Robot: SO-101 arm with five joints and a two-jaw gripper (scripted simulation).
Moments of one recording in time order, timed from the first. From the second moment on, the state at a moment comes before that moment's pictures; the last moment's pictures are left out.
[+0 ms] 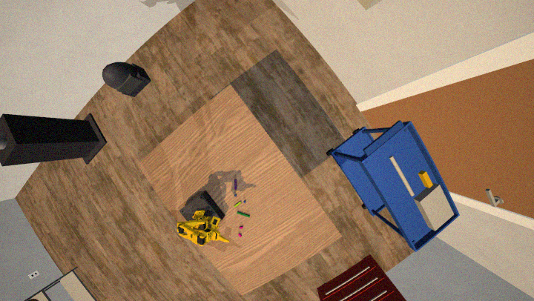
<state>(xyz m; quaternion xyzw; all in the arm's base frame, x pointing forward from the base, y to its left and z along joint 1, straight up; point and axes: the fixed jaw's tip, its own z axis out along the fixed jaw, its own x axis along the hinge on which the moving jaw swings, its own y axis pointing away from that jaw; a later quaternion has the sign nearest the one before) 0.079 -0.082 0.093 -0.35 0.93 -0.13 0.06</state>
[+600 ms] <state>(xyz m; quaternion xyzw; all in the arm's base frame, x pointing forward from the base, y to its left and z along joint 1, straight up) 0.081 -0.083 0.090 -0.39 0.91 -0.13 0.05</state>
